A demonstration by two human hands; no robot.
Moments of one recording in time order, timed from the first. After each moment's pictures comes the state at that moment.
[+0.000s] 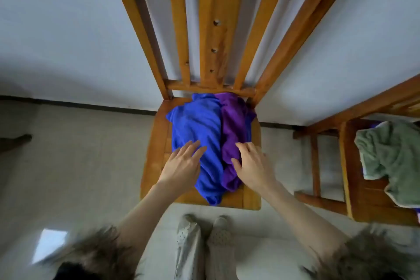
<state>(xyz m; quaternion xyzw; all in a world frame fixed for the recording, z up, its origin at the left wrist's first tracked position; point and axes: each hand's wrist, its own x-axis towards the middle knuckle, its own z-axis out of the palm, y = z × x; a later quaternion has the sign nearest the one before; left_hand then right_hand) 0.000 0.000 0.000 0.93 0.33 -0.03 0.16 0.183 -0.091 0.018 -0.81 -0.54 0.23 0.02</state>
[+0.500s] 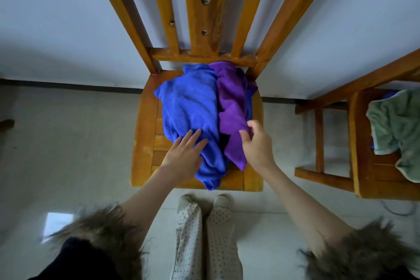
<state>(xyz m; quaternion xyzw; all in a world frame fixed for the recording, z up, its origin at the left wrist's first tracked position) 0.013 -0.008 -0.064 0.91 0.30 -0.19 0.21 0.187 -0.088 -0.032 -0.86 -0.32 0.30 0.26</state>
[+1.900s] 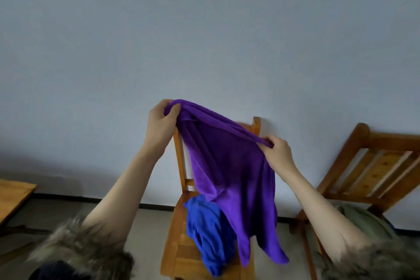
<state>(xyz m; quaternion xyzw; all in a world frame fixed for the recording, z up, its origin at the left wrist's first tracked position) 0.005 0.022 0.477 0.63 0.42 0.47 0.45 0.225 -0.102 0.405 -0.77 -0.40 0.18 0.47</state>
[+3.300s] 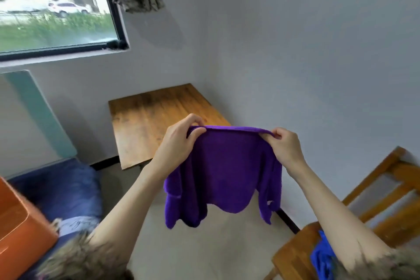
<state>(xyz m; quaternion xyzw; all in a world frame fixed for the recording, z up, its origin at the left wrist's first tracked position) -0.425 -0.168 0.474 0.62 0.65 0.43 0.06 -0.210 -0.050 0.448 -0.52 -0.67 0.36 0.40</state>
